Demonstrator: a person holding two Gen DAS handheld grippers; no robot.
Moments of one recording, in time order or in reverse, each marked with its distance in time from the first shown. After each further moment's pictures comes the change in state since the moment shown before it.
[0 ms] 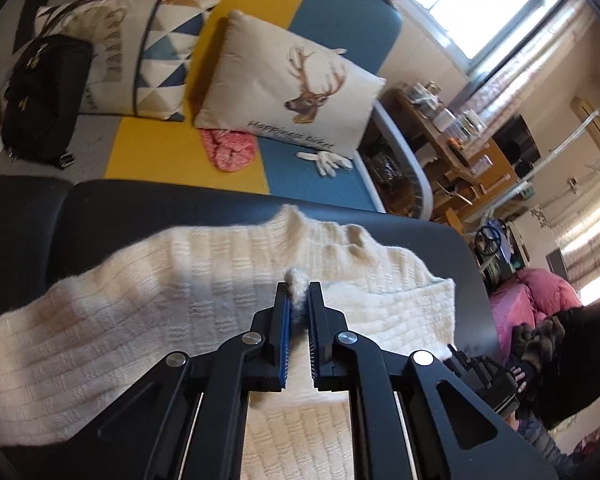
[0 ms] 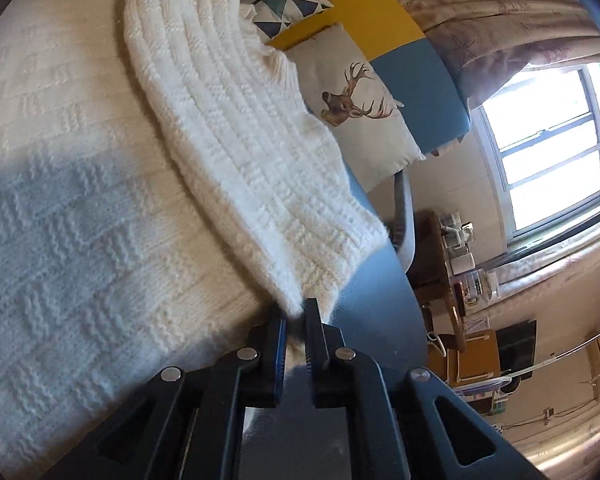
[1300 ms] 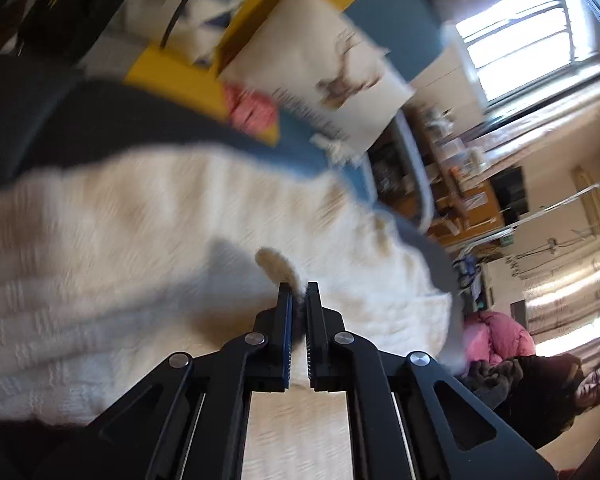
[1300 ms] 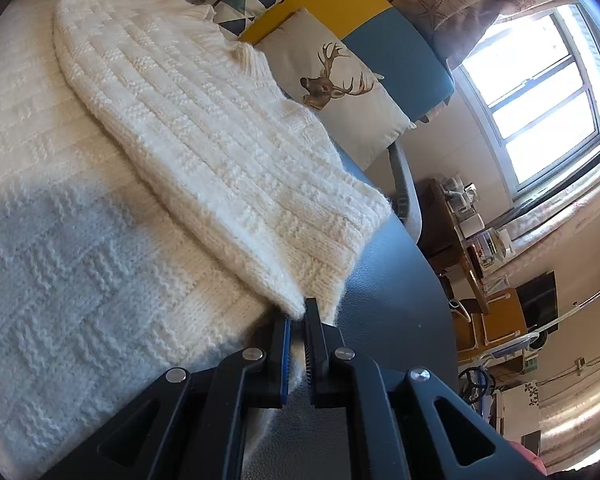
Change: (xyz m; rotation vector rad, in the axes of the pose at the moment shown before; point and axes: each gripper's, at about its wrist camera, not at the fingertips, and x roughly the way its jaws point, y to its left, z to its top) left arm 0.023 0.040 -0.020 -0.207 -0.021 -0.164; right arm 0.002 -0.005 -0.001 0.174 0.027 0.035
